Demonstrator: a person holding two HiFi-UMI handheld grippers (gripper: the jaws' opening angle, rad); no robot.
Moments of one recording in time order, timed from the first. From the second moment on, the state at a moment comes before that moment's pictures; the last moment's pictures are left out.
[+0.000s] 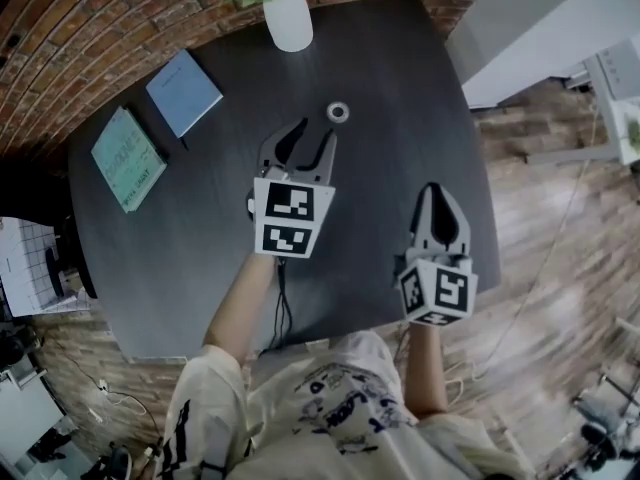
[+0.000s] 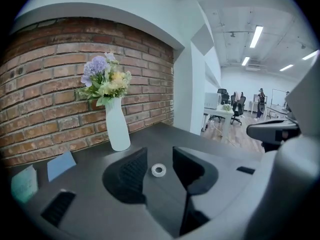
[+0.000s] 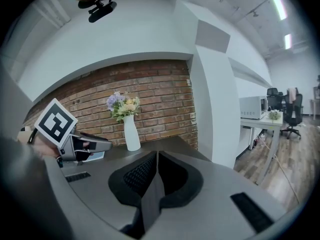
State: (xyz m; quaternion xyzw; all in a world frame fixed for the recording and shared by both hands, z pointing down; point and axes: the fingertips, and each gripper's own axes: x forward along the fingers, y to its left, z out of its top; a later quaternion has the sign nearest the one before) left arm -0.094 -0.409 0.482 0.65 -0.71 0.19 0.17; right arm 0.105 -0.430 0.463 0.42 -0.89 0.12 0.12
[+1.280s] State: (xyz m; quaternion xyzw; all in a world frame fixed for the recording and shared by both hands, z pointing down) left arm -0.104 -0.487 0.645 0.63 -0.67 0.27 0.29; right arm 0.072 -0.469 0.539 0.38 -0.89 0.16 0.18
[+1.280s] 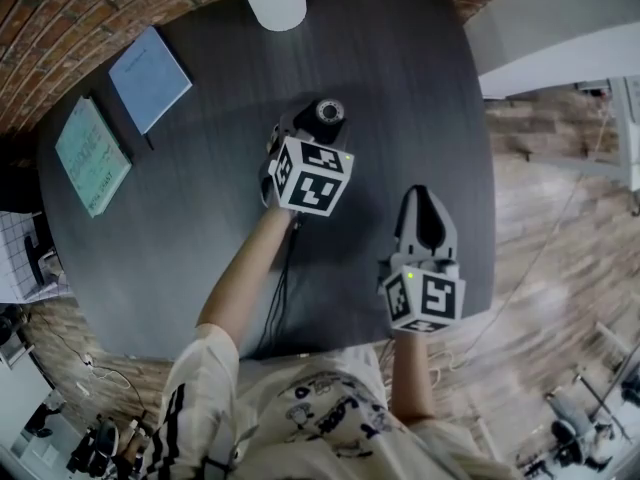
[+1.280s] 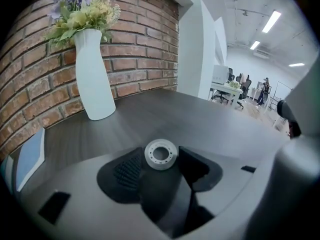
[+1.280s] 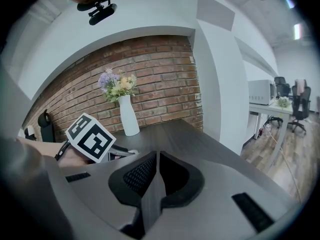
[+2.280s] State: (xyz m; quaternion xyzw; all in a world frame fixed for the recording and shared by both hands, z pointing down) left arm -0.107 -0.479 0.601 0.63 -0.68 0.24 0.28; right arm 0.081 -0.471 0.511 0.40 -0.89 0.16 0.15
